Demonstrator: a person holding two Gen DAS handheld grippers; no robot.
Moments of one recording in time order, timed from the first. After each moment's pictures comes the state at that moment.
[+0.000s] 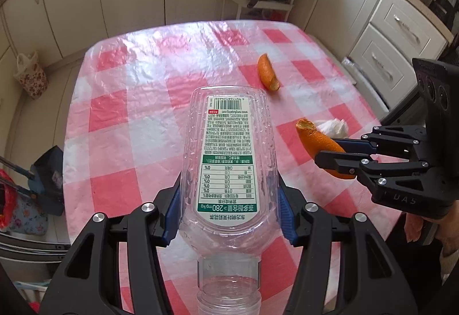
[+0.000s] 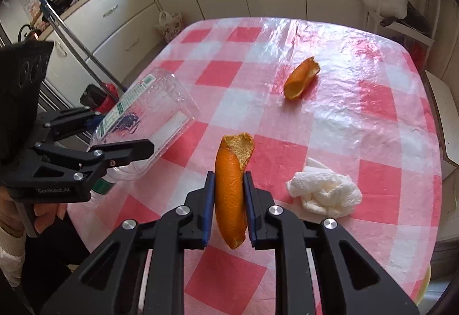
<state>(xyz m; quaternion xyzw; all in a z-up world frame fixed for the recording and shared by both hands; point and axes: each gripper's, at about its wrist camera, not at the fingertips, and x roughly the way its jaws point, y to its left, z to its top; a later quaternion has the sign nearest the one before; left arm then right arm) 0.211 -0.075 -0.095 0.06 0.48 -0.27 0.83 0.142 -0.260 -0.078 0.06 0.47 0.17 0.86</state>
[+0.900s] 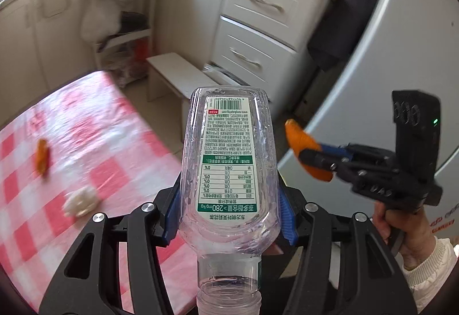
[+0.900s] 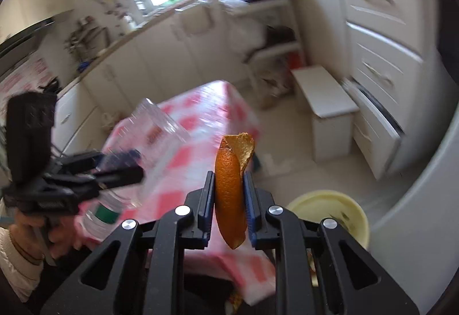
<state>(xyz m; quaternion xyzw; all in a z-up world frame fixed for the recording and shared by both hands) 0.059 -0.342 -0.031 0.11 0.40 -0.49 0.76 -0.078 -0.512 -0.043 0.20 0.35 -0.04 0.91</state>
